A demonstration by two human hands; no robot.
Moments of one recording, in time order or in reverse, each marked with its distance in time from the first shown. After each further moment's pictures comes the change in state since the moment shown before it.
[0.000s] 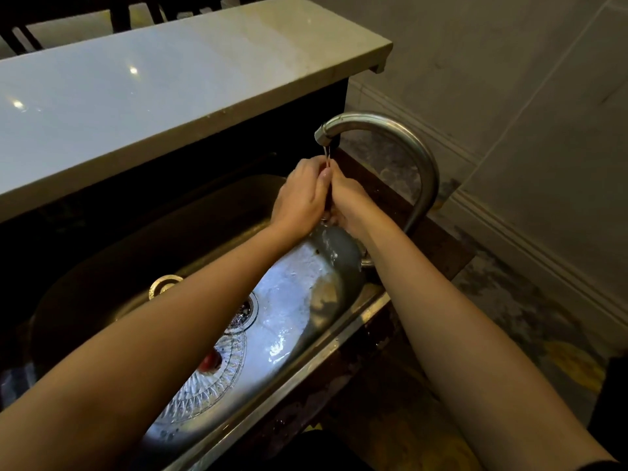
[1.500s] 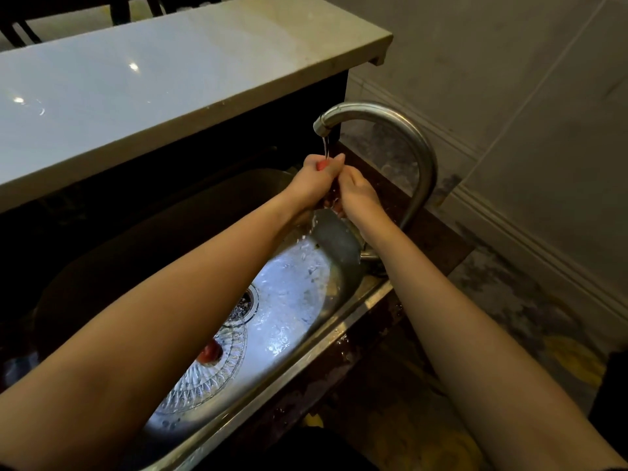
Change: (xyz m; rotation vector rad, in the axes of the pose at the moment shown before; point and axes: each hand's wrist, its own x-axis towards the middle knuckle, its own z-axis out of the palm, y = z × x) left_hand 0.014 0.020 0.005 -0.602 -0.246 -0.567; right_hand -0.009 0.025 -0.027 -0.106 -0.055 -0.367
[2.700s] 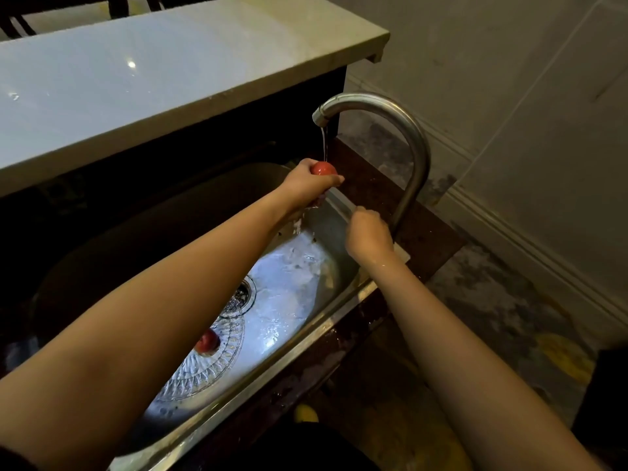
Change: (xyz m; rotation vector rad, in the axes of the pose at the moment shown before) left_hand -0.008 -0.012 -0.006 0.086 0.013 -0.048; right_hand -0.038 0.044 0.001 -0.946 0.120 0.003
